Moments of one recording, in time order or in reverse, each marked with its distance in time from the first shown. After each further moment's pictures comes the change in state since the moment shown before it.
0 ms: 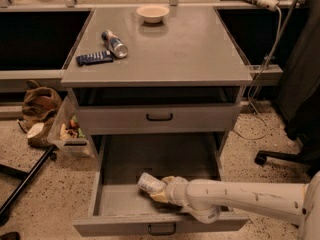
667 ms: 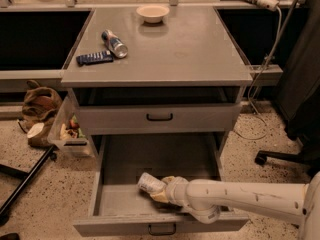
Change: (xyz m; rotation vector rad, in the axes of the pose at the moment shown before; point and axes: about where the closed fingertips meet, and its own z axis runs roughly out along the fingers) arm 0.001 0.000 0.000 0.001 0.002 0.001
